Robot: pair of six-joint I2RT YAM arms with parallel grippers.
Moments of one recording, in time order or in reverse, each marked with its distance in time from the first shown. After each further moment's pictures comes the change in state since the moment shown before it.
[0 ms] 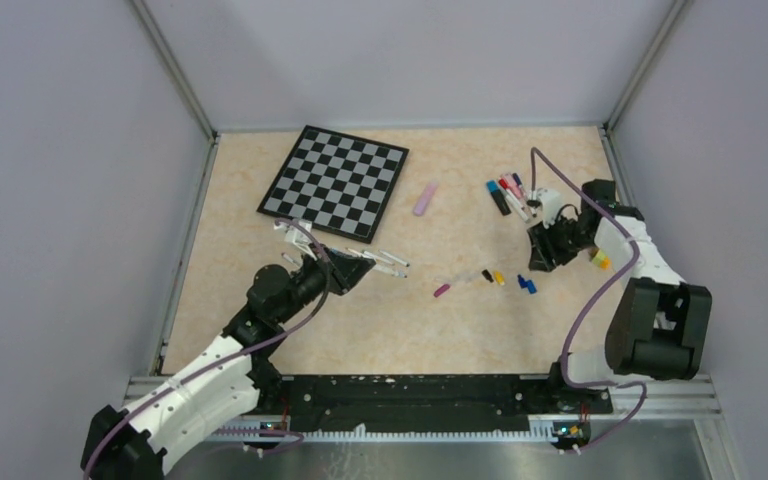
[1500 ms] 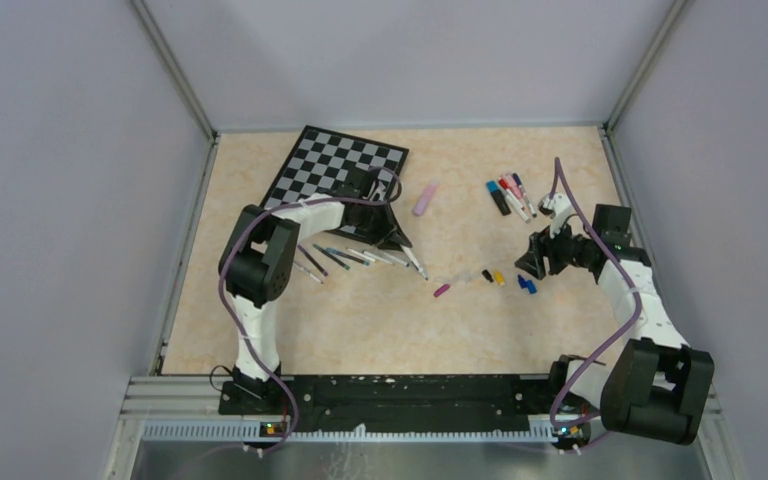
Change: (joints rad) left arm 0.165 1.352 0.999 -0.663 0.389 -0.068; right arm -0.048 -0.317 -0.252 0.286 -0.303 0.131
